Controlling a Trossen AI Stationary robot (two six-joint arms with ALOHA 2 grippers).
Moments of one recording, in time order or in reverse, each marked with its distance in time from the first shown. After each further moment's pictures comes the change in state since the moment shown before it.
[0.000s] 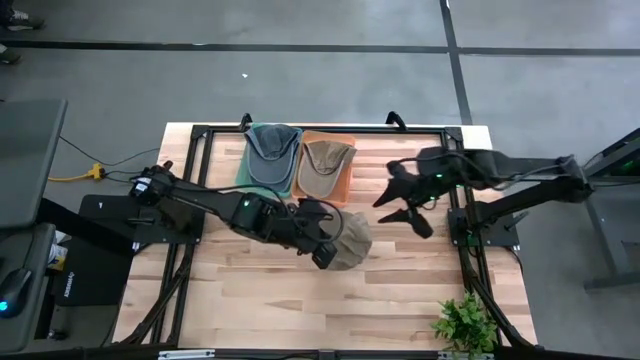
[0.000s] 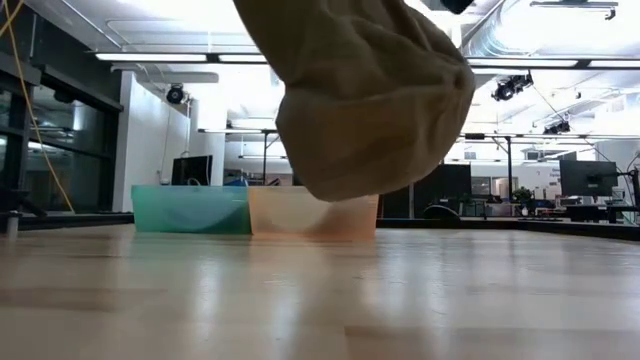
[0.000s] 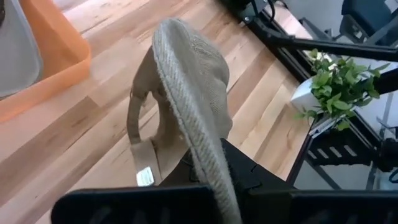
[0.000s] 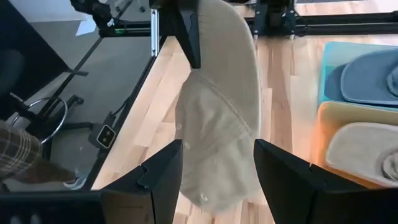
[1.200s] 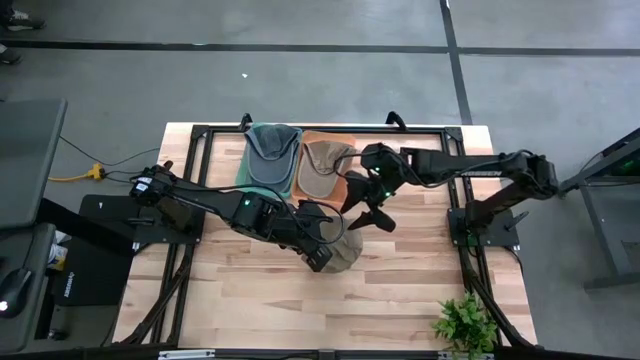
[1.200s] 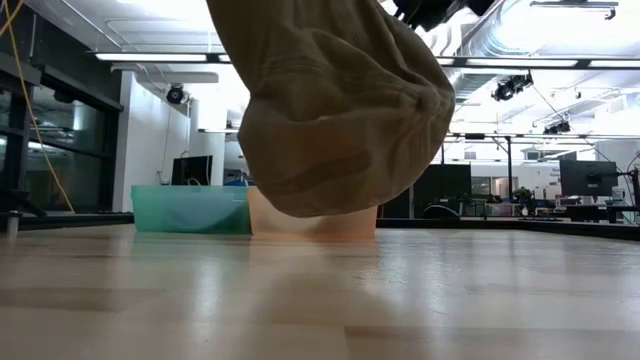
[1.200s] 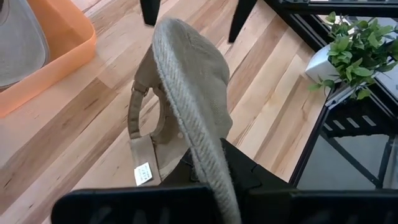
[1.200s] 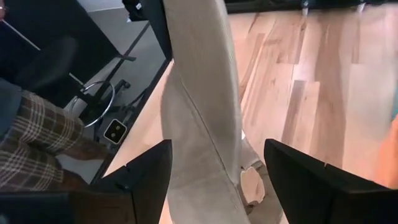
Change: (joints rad) left arm 0.010 0.000 0.002 -0.078 0.073 0.050; right arm -0.152 0.348 0.000 0.222 -0.354 -0.107
